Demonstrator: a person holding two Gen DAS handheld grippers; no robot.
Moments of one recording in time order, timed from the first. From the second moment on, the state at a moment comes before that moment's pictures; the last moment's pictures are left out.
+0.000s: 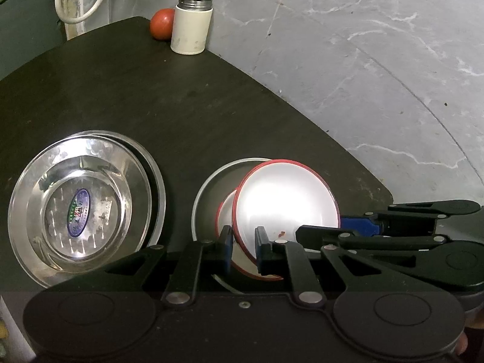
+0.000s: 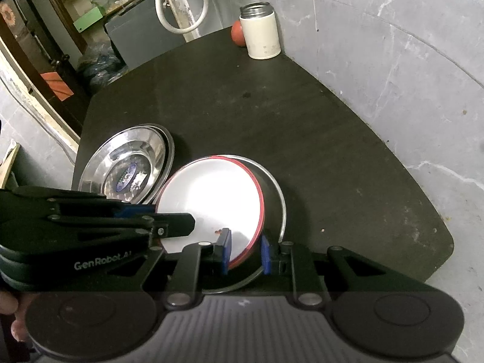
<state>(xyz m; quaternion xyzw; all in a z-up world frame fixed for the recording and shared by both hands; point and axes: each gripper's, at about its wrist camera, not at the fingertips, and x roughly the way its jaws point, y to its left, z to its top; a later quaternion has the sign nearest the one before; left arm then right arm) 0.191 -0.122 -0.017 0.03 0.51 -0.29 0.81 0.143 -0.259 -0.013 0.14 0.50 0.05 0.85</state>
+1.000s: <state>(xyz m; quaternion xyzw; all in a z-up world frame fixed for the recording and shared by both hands) 0.192 -0.121 -0.018 0.03 0.52 -0.28 0.81 0.142 -0.261 -0.012 0.15 0.50 0.06 0.85</state>
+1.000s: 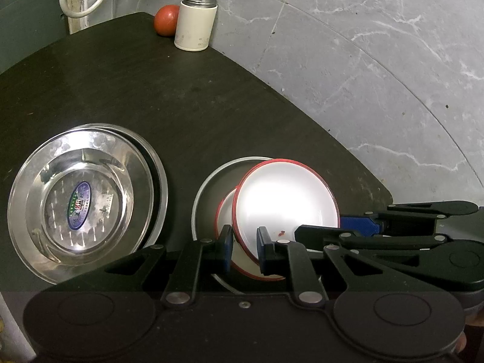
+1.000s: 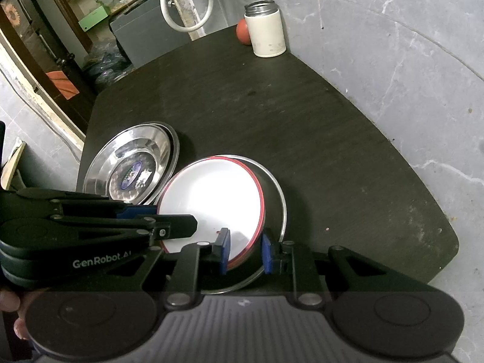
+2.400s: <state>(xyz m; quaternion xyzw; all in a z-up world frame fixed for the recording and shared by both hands) 0.182 -0.109 -0.006 0.02 0.51 -0.28 0.81 0.138 -0.260 -0.006 0.15 0.49 0.05 0.85</state>
